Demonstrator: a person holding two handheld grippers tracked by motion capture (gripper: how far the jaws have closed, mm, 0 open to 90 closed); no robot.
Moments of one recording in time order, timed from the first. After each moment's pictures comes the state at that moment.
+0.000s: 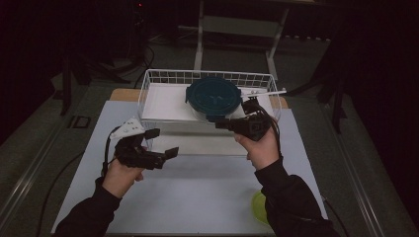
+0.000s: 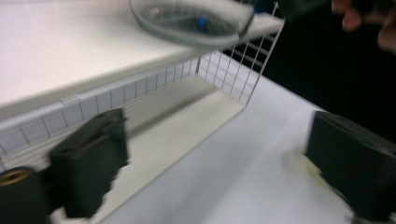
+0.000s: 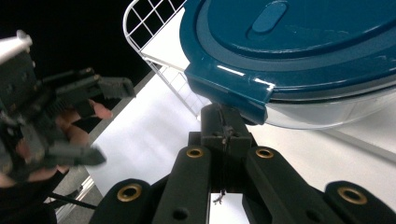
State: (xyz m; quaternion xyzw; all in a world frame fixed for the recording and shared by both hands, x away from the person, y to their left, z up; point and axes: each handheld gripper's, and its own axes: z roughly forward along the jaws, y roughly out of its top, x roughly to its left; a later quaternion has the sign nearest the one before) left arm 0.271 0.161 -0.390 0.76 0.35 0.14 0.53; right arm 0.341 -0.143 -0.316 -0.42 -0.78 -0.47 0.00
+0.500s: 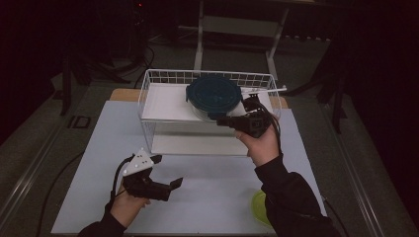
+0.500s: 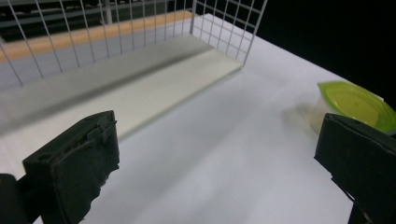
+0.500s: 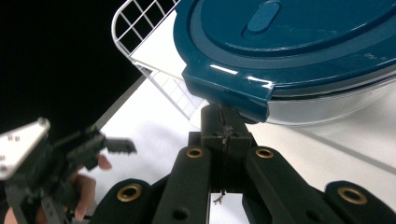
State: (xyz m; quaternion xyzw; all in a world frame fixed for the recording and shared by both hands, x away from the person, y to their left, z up) left arm 0.228 0.148 -0.453 0.77 0.36 0.14 0.51; right arm 0.348 -0.145 -0.315 -0.43 -0.77 -0.46 -0.01
